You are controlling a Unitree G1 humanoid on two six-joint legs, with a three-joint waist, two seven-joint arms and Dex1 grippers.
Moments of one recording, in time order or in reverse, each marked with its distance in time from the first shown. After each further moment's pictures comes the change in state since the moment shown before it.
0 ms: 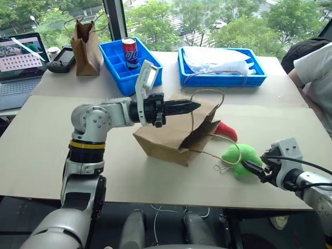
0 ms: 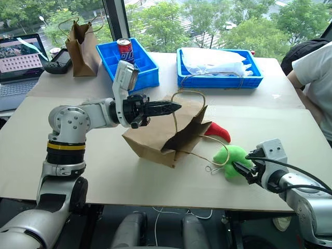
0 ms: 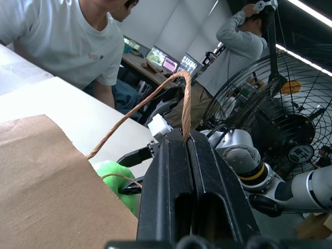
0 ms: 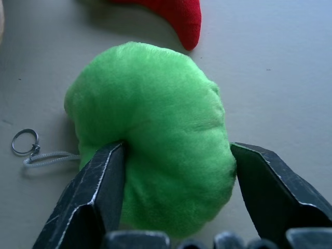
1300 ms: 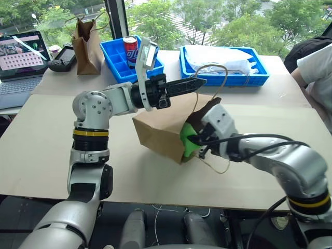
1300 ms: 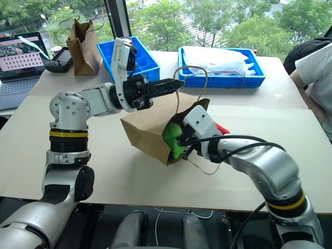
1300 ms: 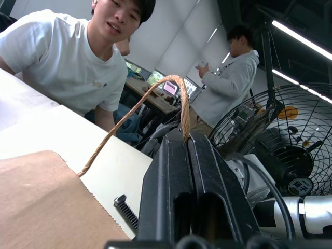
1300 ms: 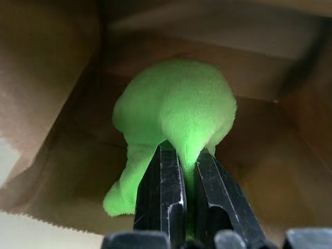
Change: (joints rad) left arm -0.117 -0.056 0.085 0.100 -0.017 0.004 0.067; right arm -0.630 0.063 0.620 -0.048 0.086 0.065 -0.116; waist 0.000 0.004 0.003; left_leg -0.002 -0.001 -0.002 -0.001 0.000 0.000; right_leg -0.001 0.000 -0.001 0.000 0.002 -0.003
